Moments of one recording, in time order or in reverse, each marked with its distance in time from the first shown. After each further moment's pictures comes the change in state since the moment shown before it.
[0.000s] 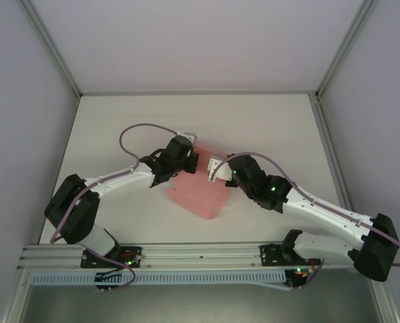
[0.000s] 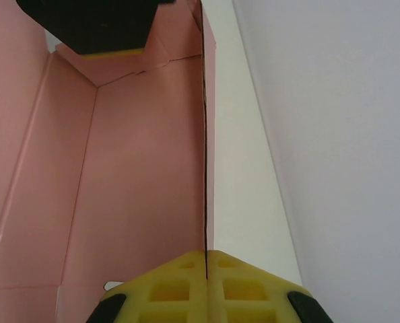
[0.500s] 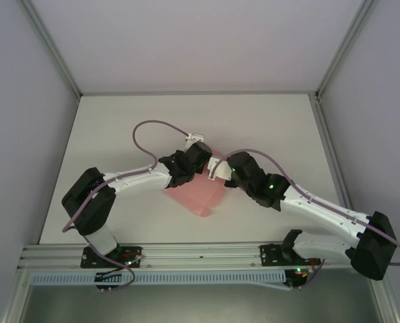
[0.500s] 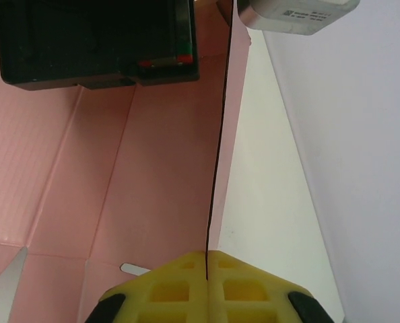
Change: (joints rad) left arm -0.115 0.105 0.095 -0.064 -0.362 0.016; right arm -0.023 0.020 0.000 -0.012 -0.071 0.070
